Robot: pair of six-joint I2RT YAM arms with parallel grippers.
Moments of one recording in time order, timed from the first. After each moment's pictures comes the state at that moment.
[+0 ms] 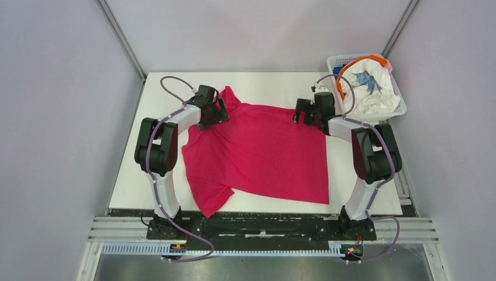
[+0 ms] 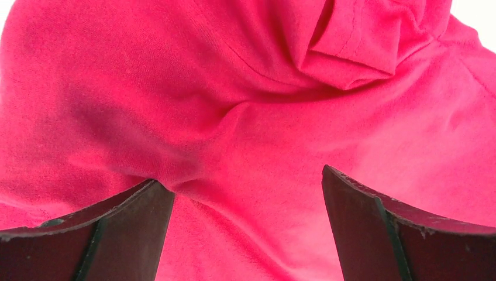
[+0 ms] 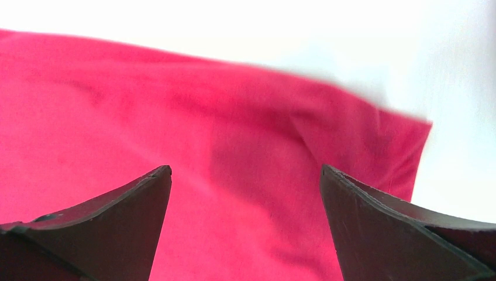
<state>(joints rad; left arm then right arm) -0.25 1.98 1.34 -0.35 -0.06 -0.56 0.18 1.84 1.05 0.11 -0.02 0.26</state>
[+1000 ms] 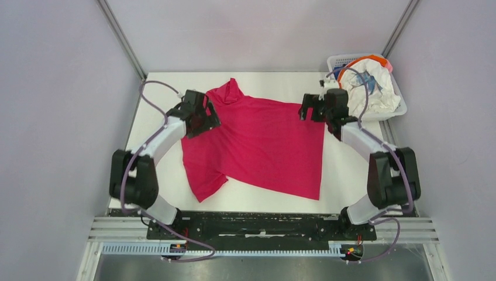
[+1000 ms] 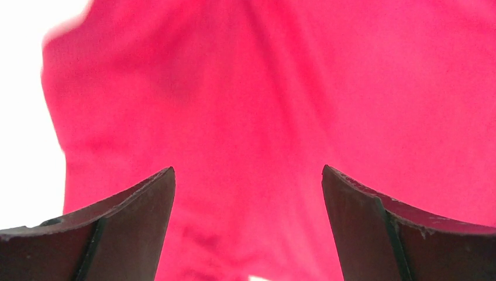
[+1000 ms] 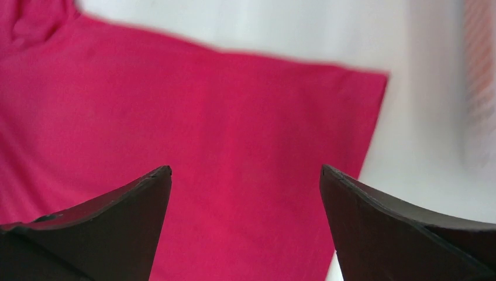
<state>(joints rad) -0.25 1.65 1.21 -0.52 -0.11 -0.59 0.14 1.62 1.04 0.03 -0.08 0.18</state>
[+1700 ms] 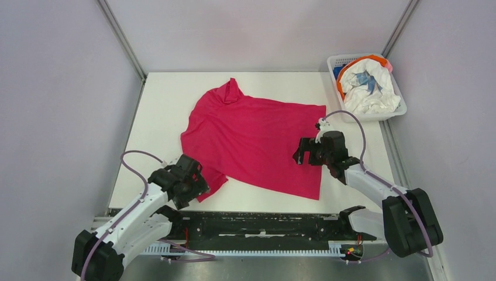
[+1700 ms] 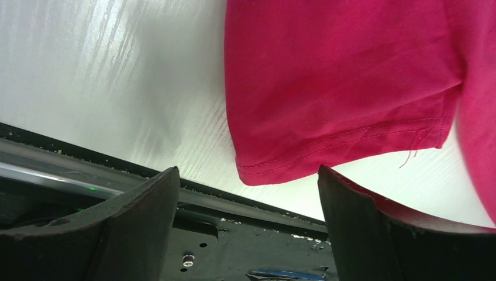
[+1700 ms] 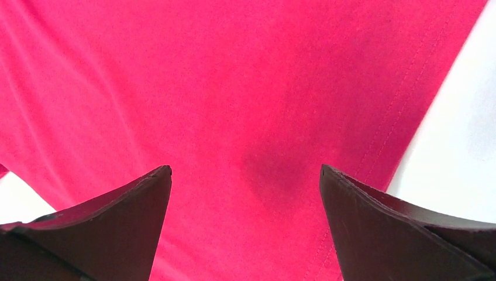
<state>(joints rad) -0.47 0.82 0.49 -0.96 -0.14 -1.03 0.29 1.18 0.45 0.02 -0.15 0.31</state>
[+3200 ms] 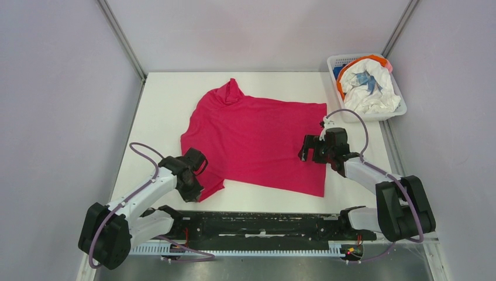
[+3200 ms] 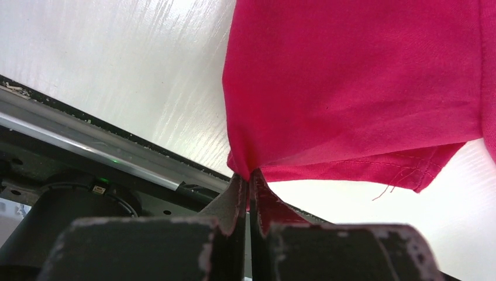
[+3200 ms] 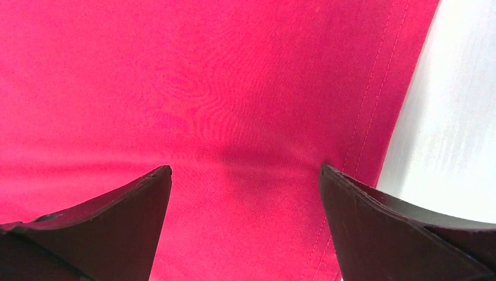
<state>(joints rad) -0.47 1.05 0.57 -1.02 -0.14 -1.06 0.21 1.30 0.50 0.01 -0.13 0.30</state>
